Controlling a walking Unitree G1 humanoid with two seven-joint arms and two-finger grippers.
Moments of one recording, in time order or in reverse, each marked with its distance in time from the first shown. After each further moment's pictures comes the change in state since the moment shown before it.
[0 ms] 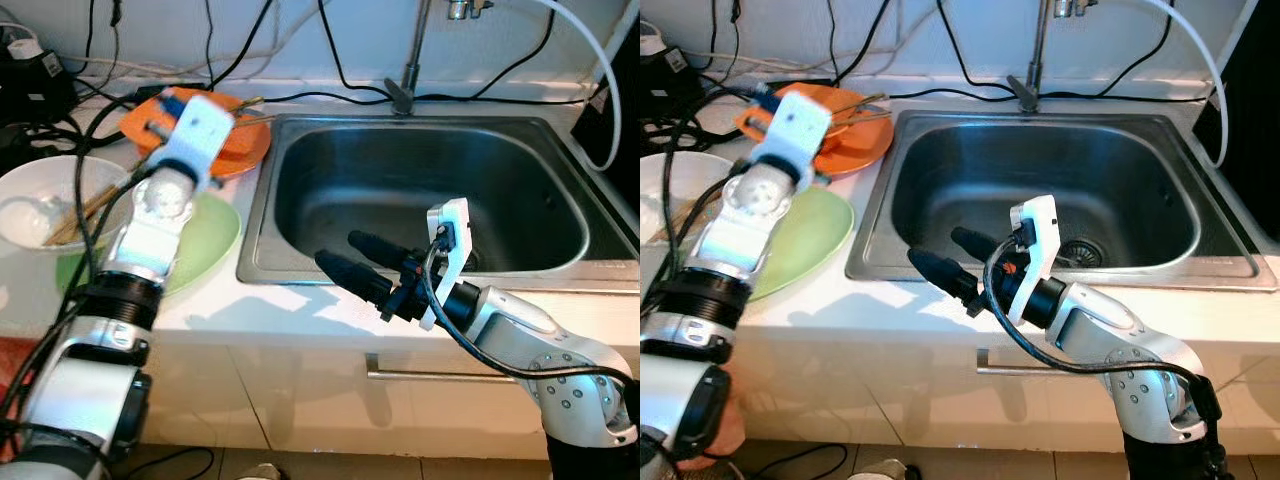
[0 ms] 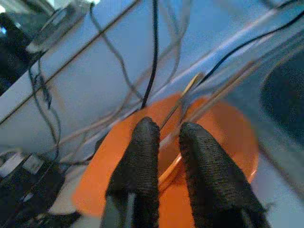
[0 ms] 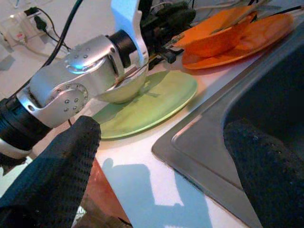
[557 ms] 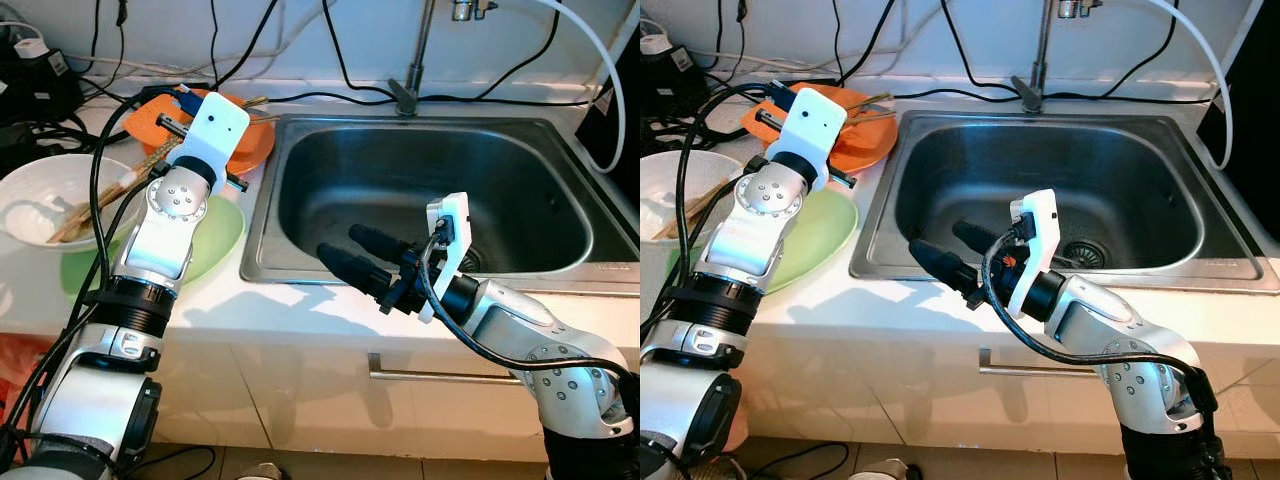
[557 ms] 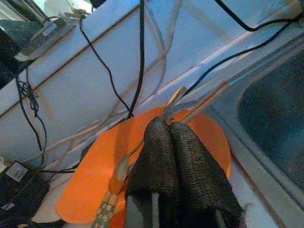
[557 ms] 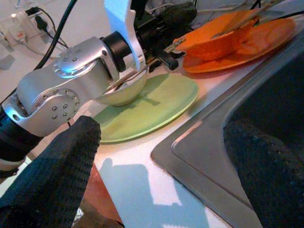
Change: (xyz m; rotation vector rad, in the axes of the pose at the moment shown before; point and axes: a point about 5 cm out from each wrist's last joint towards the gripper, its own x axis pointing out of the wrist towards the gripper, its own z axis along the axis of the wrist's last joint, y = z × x) left arm -0.005 -0.010 0.011 -0.038 -0.039 -0.036; right arm 0.003 -0.004 0.003 -0.012 -0.011 -0.006
